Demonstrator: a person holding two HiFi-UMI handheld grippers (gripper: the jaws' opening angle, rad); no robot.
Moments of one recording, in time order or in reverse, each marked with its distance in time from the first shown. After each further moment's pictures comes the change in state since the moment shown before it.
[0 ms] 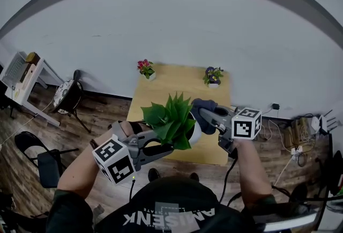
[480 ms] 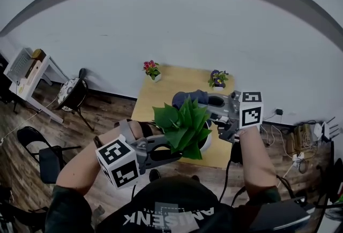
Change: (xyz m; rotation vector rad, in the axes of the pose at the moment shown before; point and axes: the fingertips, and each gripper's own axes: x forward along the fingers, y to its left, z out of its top) left arm 0.001 -0.005 0.035 0.082 -0.014 -0.060; right arm 0.018 0.095 0.066 -0.126 -0.004 0.500
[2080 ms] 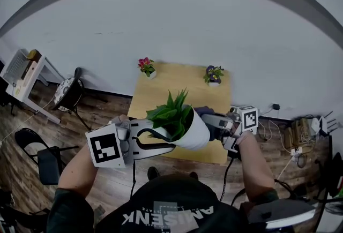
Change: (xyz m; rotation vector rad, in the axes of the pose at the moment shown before) left arm -0.022 0.017 -0.003 -0.386 -0.244 -0.036; right arm -0.063 -0.030 -0.083 0.481 -0.187 0.111
